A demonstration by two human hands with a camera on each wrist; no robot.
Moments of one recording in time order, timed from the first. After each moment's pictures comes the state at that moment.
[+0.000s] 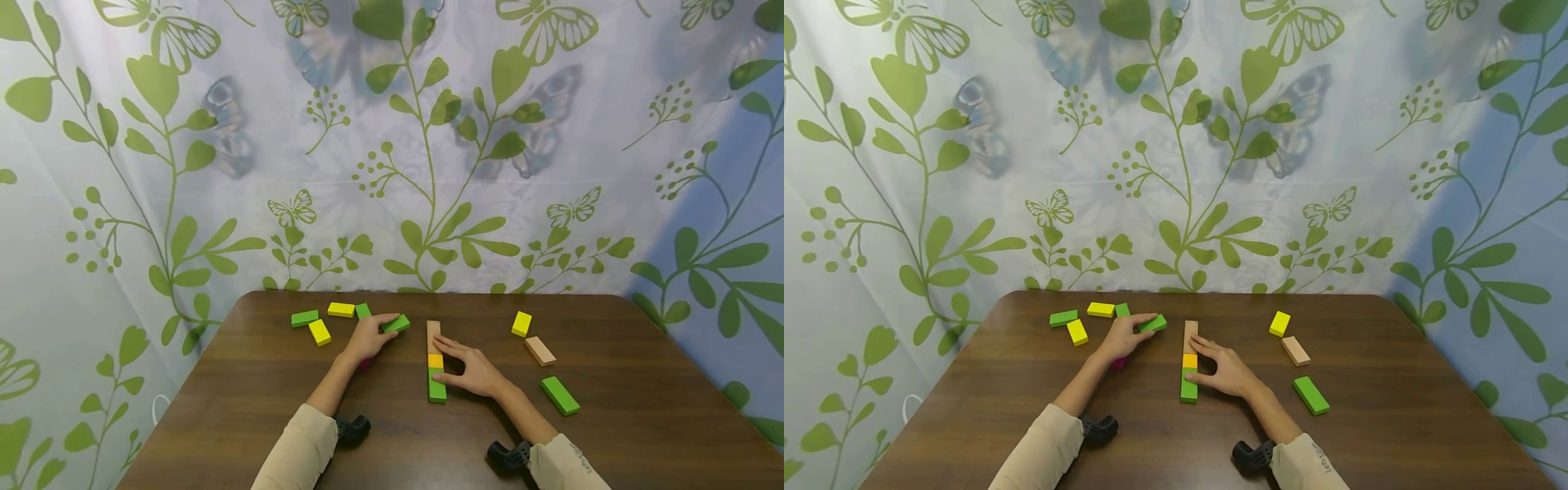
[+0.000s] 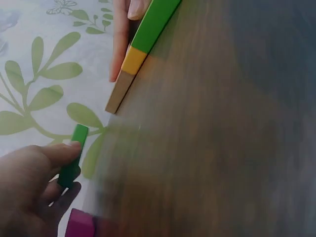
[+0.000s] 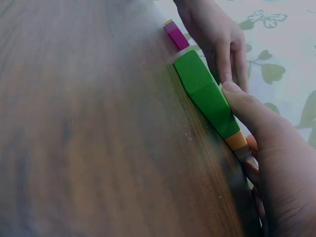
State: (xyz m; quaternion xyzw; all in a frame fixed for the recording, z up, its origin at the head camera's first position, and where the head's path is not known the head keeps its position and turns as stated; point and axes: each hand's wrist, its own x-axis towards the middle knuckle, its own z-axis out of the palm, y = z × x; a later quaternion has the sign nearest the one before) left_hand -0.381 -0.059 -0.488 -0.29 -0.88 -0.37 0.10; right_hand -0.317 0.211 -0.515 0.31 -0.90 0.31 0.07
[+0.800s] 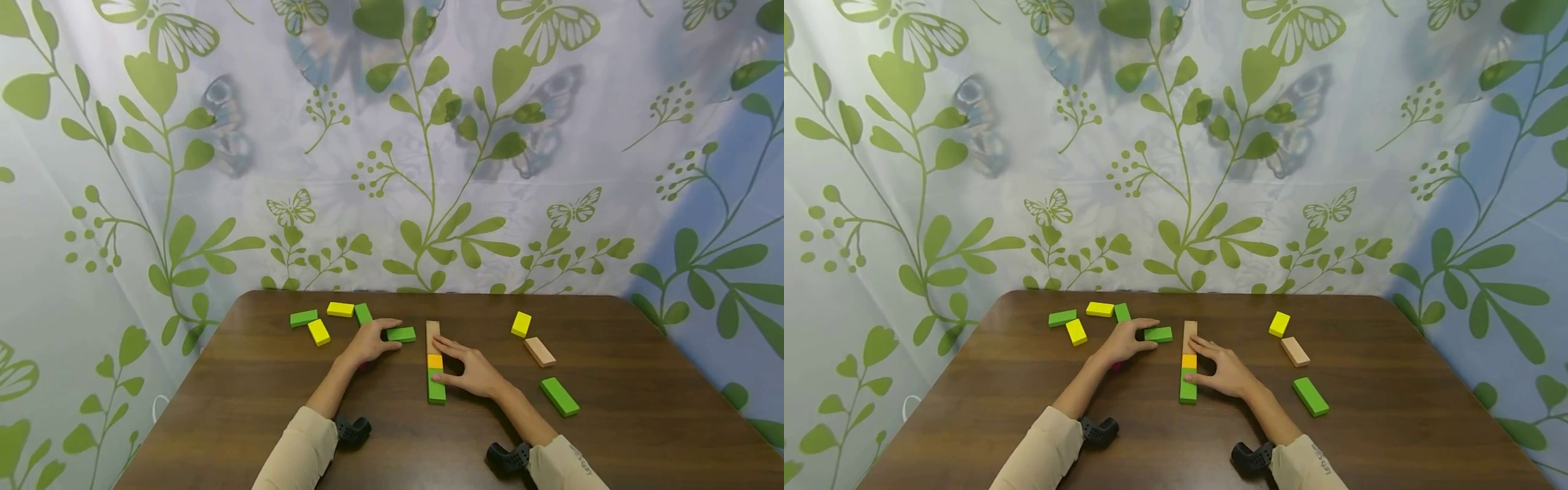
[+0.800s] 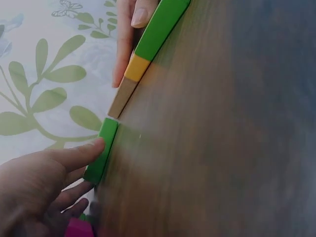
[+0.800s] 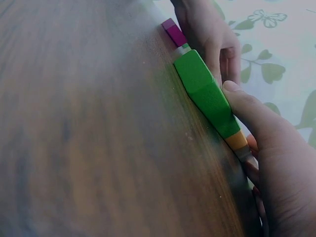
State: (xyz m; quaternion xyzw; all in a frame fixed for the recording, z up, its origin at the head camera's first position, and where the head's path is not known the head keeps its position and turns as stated) left_hand -0.376 -0.058 -0.490 -0.30 -0.88 -0.36 0.03; right_hand -0.314 0.211 -0.511 0.31 -0.89 0.32 0.07
